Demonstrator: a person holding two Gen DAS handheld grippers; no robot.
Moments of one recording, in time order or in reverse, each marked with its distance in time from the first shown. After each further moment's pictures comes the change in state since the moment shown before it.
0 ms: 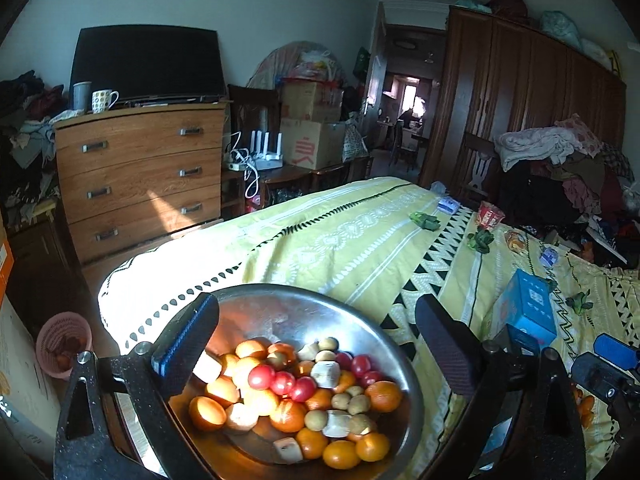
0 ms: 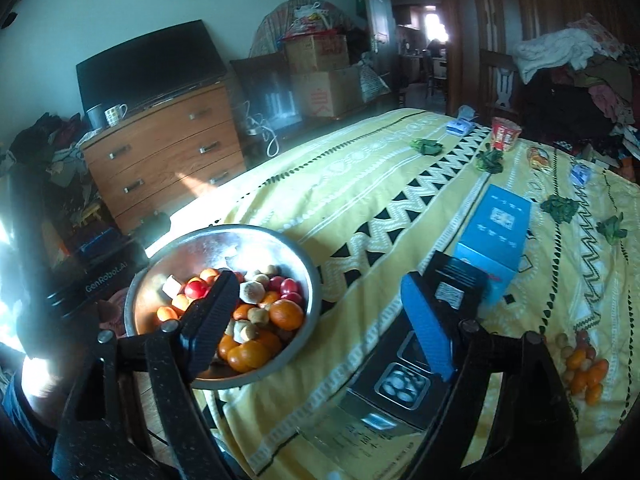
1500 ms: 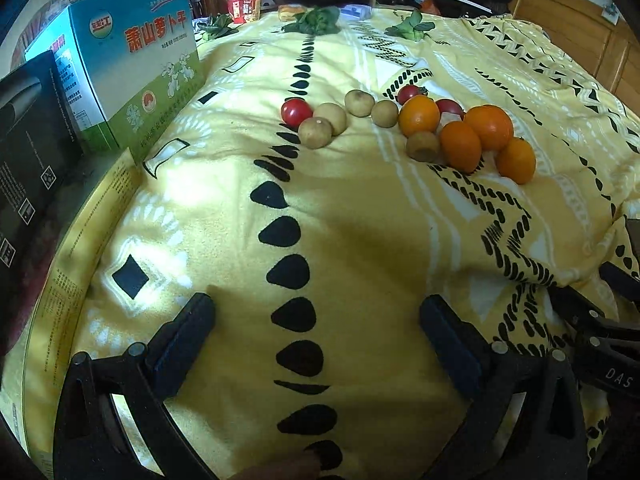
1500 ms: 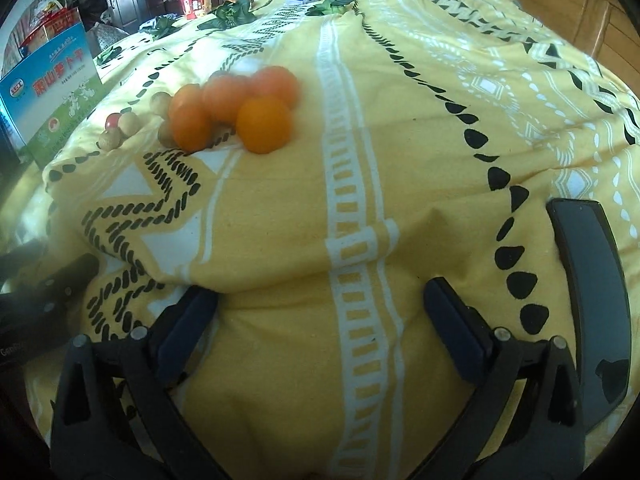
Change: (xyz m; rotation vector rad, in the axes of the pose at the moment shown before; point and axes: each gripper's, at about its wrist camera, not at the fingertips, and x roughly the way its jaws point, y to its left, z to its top) left arm 0.065 -0.374 -0.302 0.549 0.524 -0.398; right arm -0.045 -0.337 -0.273 0.480 0.267 -0.616
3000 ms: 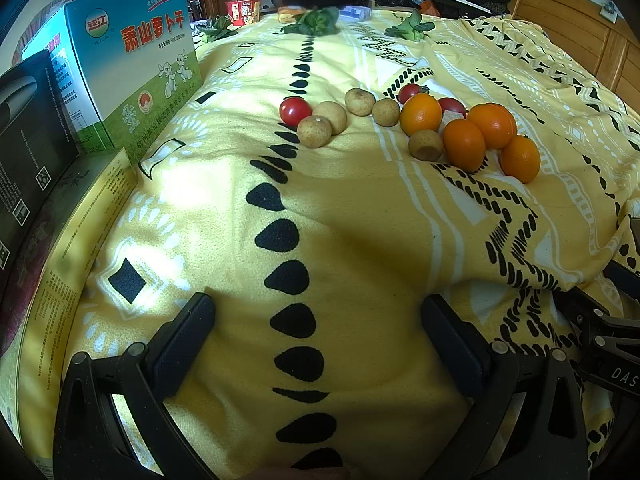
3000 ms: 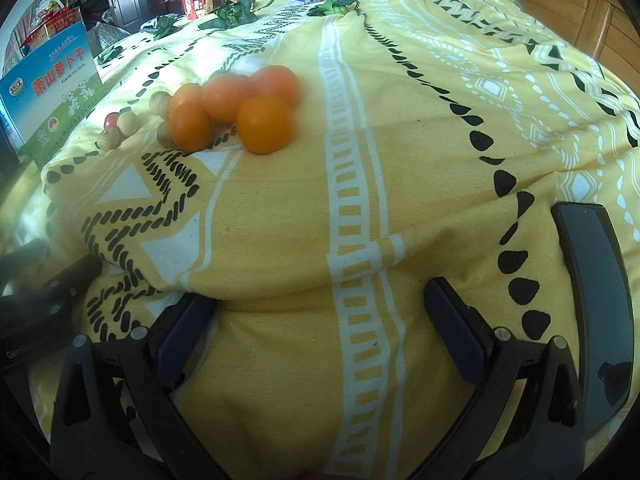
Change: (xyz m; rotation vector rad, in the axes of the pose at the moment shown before) left arm 0.006 -0.002 0.001 0.004 -0.007 0.005; right arm 0.003 0.002 0.003 -0.003 0.001 0.000
